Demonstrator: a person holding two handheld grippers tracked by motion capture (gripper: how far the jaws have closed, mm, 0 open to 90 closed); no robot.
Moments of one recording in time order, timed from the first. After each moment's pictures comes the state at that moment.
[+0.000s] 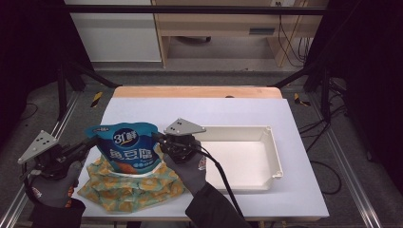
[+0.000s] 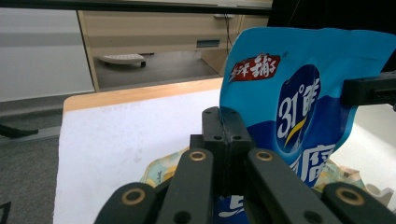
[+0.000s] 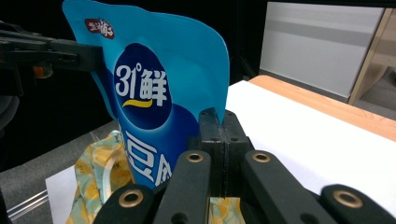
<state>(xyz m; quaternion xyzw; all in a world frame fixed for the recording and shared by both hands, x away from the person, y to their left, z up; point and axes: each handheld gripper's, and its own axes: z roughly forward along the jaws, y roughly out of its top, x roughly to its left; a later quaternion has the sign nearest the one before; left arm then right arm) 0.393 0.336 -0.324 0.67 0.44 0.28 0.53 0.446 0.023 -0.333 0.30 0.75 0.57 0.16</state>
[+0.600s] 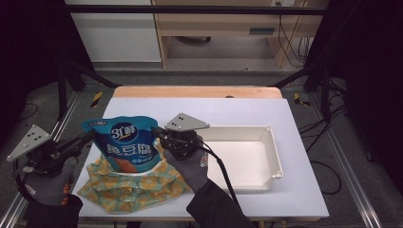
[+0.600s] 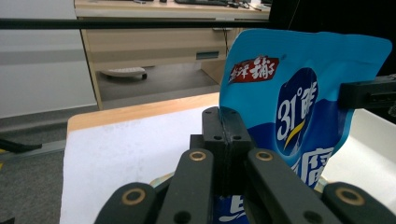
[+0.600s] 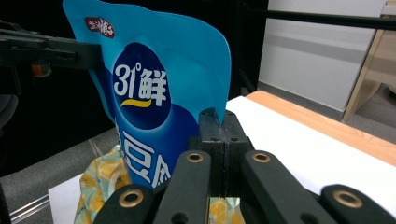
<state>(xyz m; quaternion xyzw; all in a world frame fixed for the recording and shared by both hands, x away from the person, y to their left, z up) 0.387 0.332 -0.297 0.66 0.43 0.29 0.54 0.443 0.019 -0.311 0.29 0.74 0.58 0.17</state>
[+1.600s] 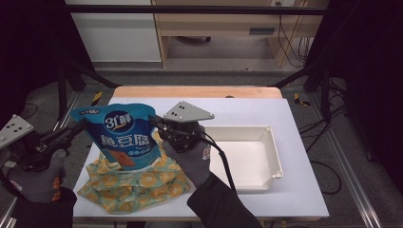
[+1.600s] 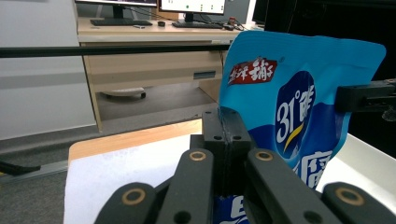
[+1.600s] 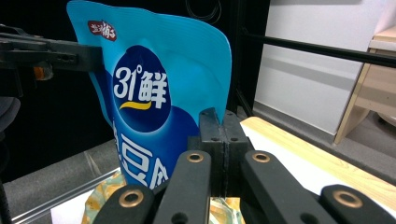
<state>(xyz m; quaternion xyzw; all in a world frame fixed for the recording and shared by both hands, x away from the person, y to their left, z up) 0.378 0.329 -0.257 0.65 0.41 0.31 0.56 0.435 0.014 -0.267 0.26 0.73 0.60 0.20</state>
